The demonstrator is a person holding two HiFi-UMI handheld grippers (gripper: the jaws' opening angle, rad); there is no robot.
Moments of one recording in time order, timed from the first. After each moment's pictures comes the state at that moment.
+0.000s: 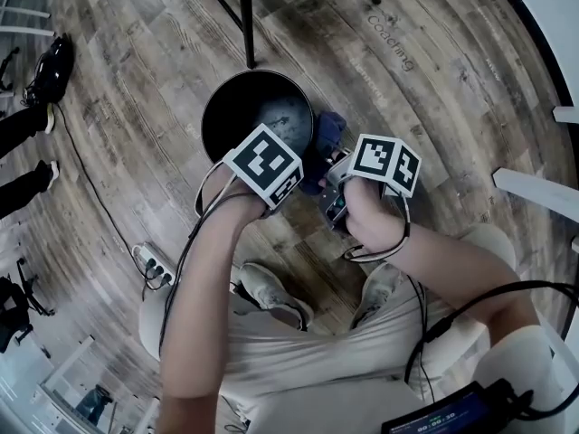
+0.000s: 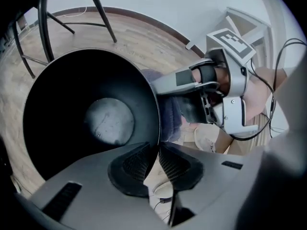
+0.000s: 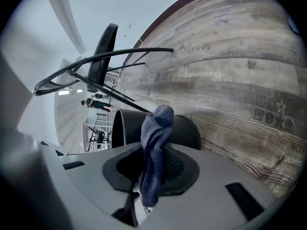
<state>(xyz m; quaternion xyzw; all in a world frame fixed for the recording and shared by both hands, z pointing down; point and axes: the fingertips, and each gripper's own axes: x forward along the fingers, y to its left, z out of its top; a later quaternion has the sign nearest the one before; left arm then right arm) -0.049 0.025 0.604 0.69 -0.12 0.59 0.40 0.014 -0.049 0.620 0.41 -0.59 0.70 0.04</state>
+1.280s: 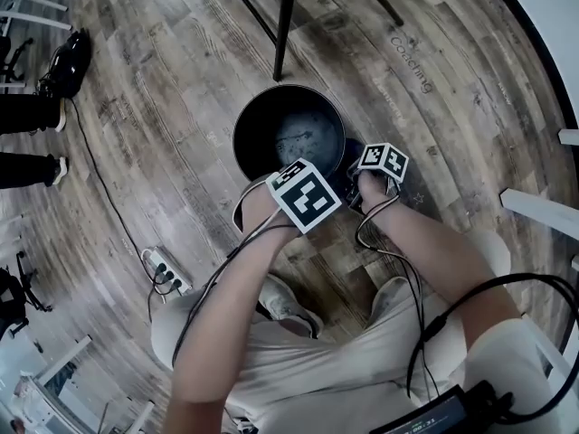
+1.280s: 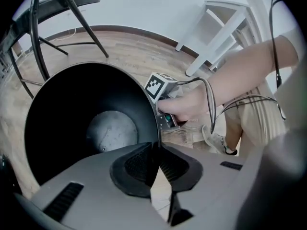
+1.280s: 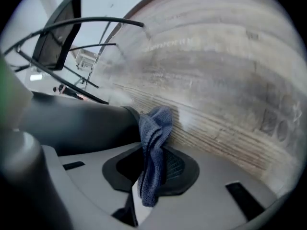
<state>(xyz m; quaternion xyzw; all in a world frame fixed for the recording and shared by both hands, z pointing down) -0.043 0.027 0.615 0.74 -0.12 0.58 0.32 0.029 -0.037 0.808 0.45 -0.52 0.71 0.16</state>
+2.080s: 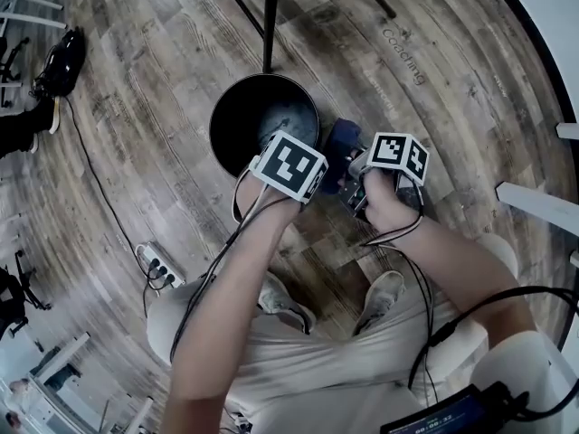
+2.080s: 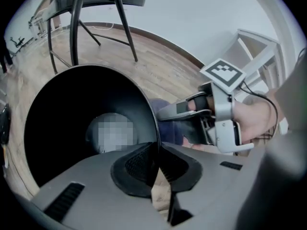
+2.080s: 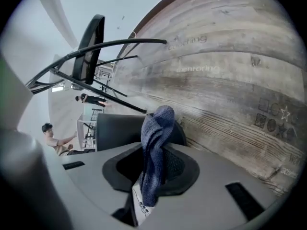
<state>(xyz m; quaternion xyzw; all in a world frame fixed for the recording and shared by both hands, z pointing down) -0.039 -0.018 0.613 0.71 -0.26 0.50 0.41 0.021 -0.058 0.665 0.40 -0.57 0.71 0.08</state>
